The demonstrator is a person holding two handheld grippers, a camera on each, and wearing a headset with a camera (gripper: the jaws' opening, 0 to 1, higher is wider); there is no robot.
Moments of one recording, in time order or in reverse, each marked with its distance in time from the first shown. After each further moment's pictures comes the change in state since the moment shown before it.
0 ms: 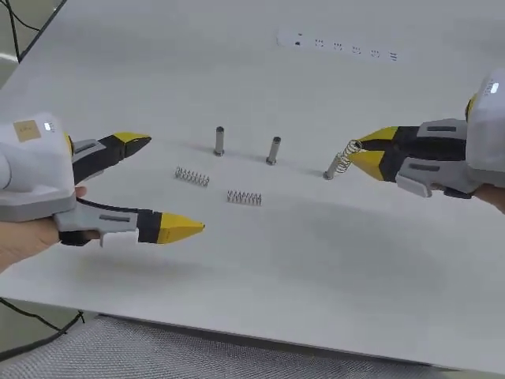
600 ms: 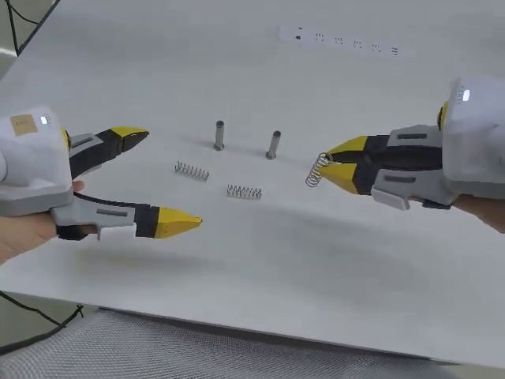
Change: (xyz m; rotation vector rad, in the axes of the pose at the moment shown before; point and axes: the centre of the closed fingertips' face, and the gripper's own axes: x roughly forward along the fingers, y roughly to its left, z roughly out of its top) left arm -0.001 0.002 0.001 0.007 -0.005 0.008; right arm 0.009 0.046 0.016 -0.029 -0.024 0.121
